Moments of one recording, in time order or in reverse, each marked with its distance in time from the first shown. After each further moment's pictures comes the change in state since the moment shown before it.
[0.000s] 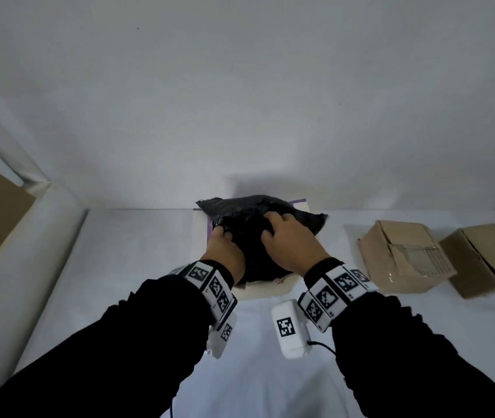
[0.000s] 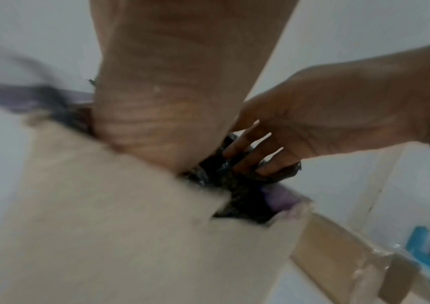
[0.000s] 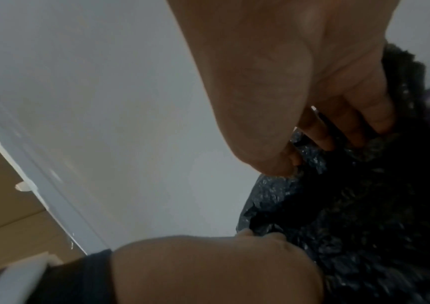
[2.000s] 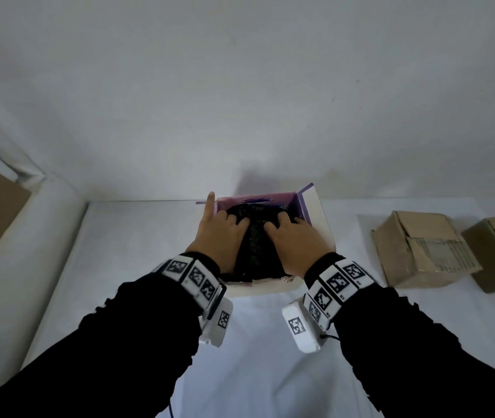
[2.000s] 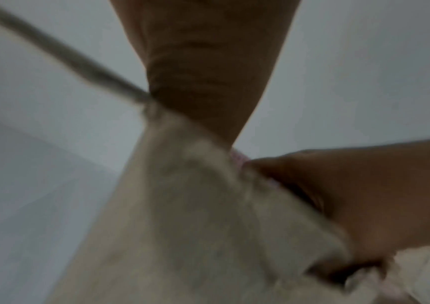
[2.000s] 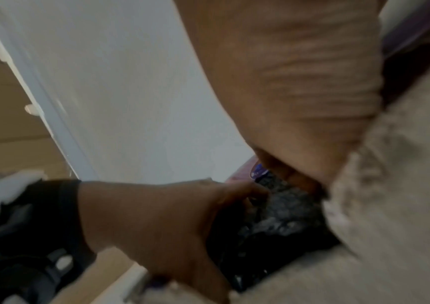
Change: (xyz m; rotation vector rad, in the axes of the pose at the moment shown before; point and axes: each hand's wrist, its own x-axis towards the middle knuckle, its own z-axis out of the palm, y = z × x) left_hand 0.012 -0.030 0.020 -0.201 0.344 -0.071; right_hand 0.005 0.007 0.016 -0.466 -0.099 -0.219
